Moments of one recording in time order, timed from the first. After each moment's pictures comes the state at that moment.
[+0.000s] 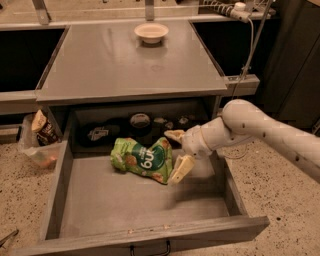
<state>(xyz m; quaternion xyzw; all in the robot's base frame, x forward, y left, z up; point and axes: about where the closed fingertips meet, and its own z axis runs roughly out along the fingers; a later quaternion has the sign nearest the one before) 0.555 -0.035 0.671 -0.64 0.63 0.31 0.33</state>
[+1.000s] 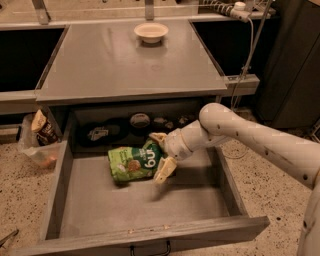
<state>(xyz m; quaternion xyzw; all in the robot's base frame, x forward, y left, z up) 0.569 0.017 0.636 -0.65 0.61 0.32 0.31</state>
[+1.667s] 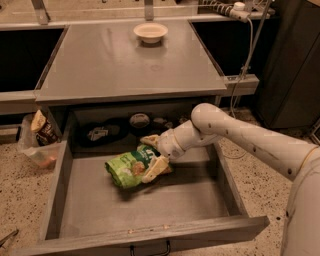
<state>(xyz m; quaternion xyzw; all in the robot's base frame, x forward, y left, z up) 0.574 0.042 0.626 -0.65 0.61 0.35 0.30</state>
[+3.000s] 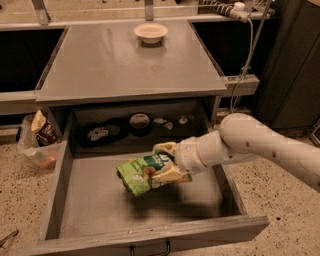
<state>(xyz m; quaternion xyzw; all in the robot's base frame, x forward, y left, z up) 0.505 -0.003 0.691 -0.63 0.63 0.28 0.36</state>
